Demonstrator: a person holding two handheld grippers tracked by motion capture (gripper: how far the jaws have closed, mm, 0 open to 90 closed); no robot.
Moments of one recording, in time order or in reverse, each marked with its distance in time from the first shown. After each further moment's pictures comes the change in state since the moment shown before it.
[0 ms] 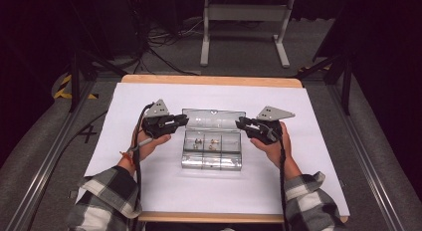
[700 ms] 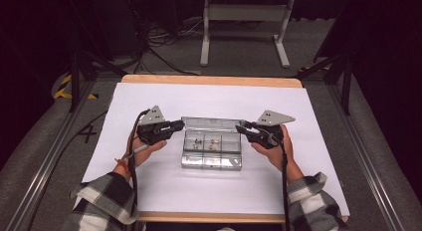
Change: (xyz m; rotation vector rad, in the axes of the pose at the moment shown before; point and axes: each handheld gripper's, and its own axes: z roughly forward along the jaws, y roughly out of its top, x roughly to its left) left arm -0.009 -0.012 -0.013 0.013 0.001 0.026; right arm 0.009 -0.003 -0.008 0.016 0.010 -0.054
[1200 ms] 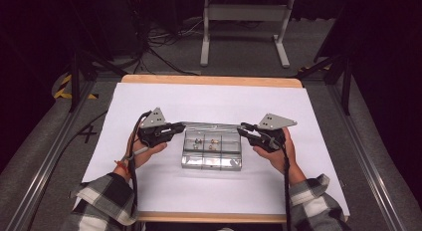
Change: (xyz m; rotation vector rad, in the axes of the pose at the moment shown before) left arm -0.008 0.002 -0.004 0.015 0.007 0.022; right arm 0.006 -0.002 -0.009 0.005 -0.014 -0.025
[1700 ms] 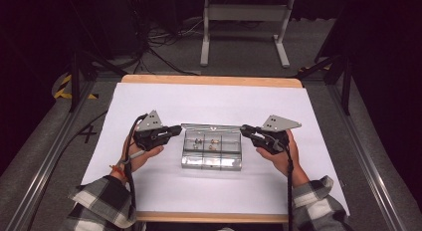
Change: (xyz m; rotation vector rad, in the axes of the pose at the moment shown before) left arm -0.006 -0.006 -0.014 0.015 -0.020 -0.018; right arm 0.001 -0.002 -0.010 -0.005 0.009 0.001
